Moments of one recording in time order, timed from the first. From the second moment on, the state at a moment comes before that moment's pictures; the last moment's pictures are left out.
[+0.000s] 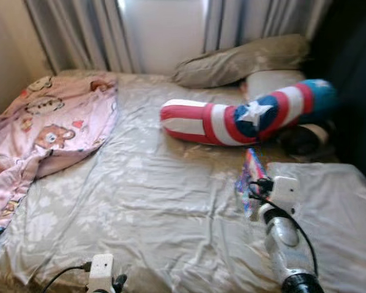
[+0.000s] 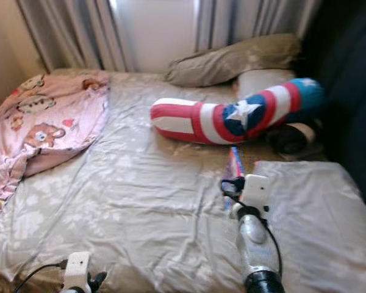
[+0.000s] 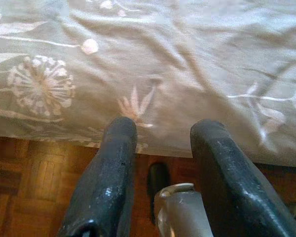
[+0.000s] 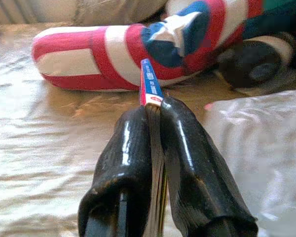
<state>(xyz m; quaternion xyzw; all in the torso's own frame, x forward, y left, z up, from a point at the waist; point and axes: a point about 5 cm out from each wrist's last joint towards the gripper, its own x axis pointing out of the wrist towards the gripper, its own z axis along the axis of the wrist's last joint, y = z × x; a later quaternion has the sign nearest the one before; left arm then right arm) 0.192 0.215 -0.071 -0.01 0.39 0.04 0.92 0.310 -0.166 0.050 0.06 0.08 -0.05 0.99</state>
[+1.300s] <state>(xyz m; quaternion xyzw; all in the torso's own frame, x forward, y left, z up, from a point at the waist) 0.282 0.192 0.003 -0.03 0.15 0.02 0.99 0.303 -0.146 0.042 0.10 0.09 0.04 0.99</state>
